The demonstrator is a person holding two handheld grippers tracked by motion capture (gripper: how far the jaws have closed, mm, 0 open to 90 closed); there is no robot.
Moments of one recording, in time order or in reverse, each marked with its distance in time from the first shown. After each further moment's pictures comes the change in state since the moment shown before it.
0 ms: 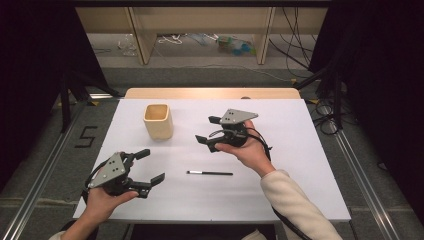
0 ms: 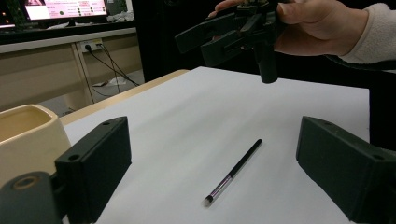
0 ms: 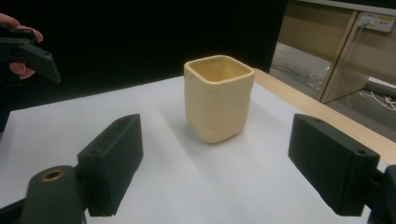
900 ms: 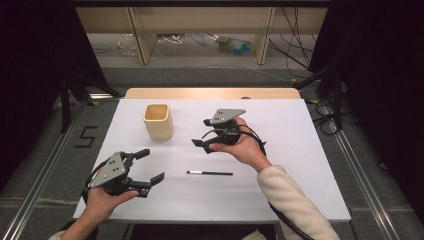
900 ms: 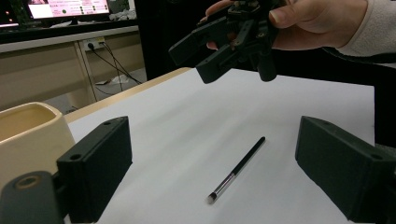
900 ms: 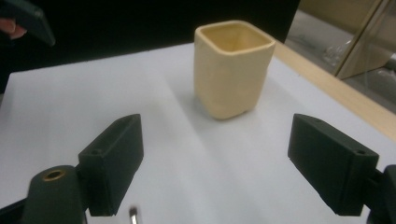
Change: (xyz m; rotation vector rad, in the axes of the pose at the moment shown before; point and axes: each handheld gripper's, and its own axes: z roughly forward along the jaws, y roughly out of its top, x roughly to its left) left arm 0.001 -0.001 0.000 0.014 0.013 0.011; right arm 0.000 0.004 0.018 0.151 0.043 -0.044
